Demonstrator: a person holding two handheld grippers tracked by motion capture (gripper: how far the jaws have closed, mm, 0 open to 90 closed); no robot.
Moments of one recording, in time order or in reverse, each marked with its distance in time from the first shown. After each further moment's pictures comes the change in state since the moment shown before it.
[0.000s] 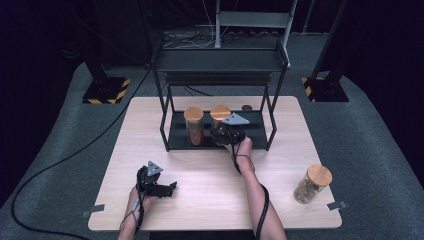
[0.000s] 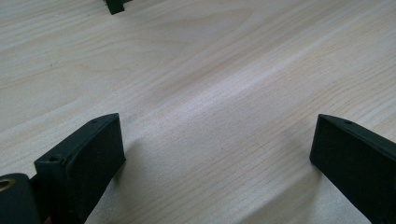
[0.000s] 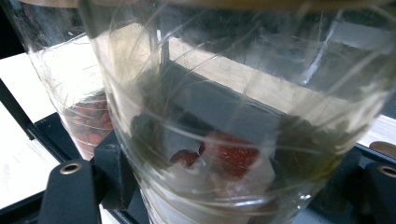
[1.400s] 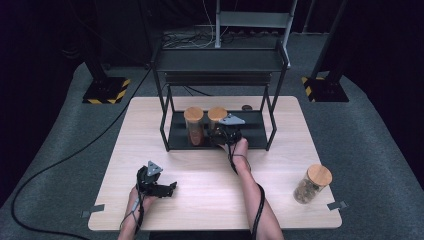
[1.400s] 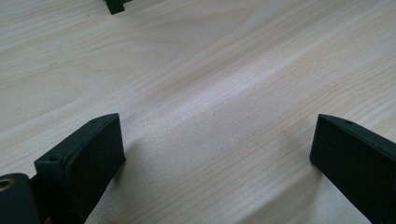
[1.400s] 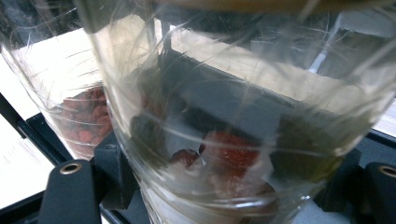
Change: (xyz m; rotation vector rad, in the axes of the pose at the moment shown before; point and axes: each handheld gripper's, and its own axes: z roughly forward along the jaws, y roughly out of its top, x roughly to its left) left arm 0.000 0.000 0.000 0.002 0.000 0.002; right arm 0.002 -0.009 0.020 0.028 0.018 0.033
